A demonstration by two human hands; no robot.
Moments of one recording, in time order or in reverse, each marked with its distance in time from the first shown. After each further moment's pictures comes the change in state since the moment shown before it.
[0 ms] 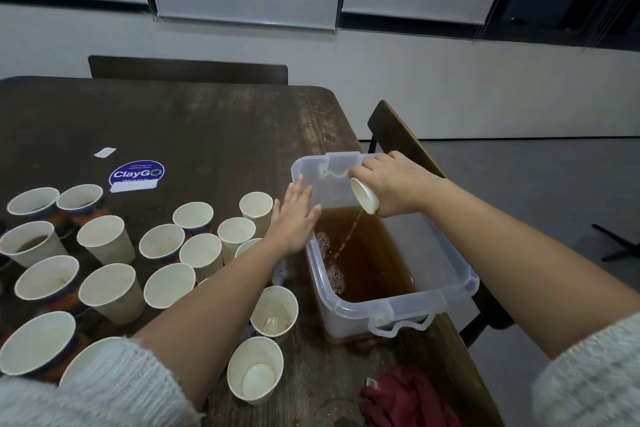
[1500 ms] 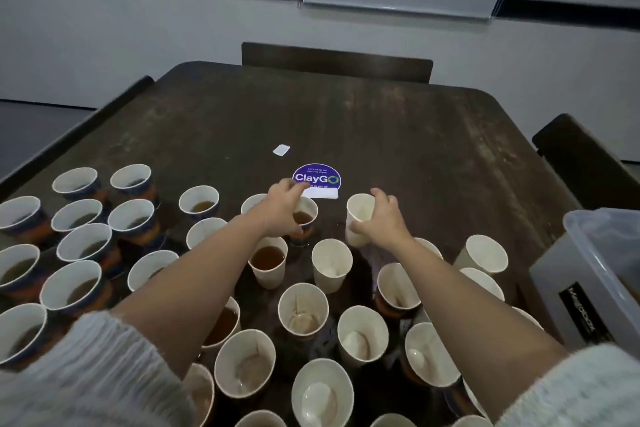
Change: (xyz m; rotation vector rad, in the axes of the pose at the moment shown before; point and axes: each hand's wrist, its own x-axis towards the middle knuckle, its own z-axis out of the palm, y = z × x) left_hand -0.028 -0.353 -0.261 0.246 -0.079 -0.253; right_hand 0.318 -0.316 -0.044 1.181 -0.042 0.547
